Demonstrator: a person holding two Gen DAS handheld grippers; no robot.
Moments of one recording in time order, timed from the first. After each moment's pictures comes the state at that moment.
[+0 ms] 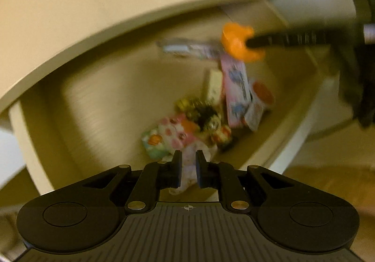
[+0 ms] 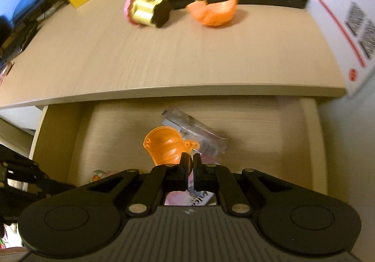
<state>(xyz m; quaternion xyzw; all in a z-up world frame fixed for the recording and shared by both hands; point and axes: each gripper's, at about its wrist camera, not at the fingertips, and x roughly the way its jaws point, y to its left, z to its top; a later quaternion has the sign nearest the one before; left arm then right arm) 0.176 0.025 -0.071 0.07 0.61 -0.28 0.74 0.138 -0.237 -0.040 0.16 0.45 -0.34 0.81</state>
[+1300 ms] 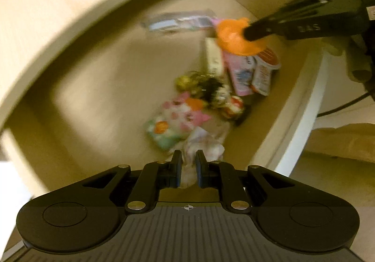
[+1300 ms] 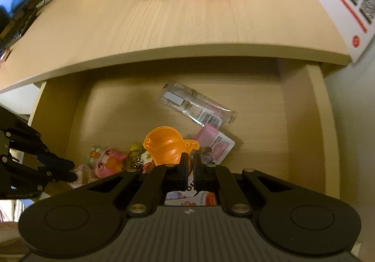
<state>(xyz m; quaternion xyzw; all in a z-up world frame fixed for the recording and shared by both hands) 0.183 0.022 -0.090 0.15 0.63 -0.33 0.69 0.129 -0.225 -0.072 0.17 0.49 -0.34 0.79</state>
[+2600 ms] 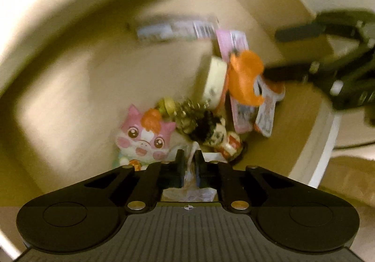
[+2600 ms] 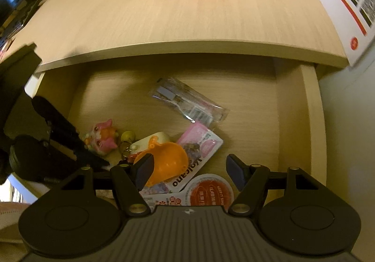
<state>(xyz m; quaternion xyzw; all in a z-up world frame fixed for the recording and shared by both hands) 0.222 0.000 -0.117 0.08 0.65 -0.33 0.68 0.121 -0.232 -0.064 0.16 0.50 -0.32 0.79</state>
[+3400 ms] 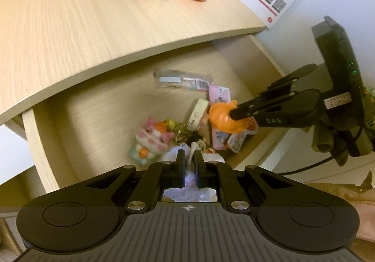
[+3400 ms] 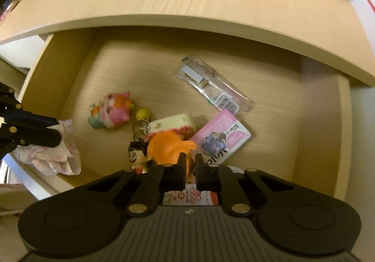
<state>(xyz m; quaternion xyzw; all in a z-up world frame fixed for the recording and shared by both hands) 0.161 0.046 -0.038 -0.01 0.54 -0.28 0.79 0.144 -0.211 -0.076 0.13 0.55 -0.31 0.77</state>
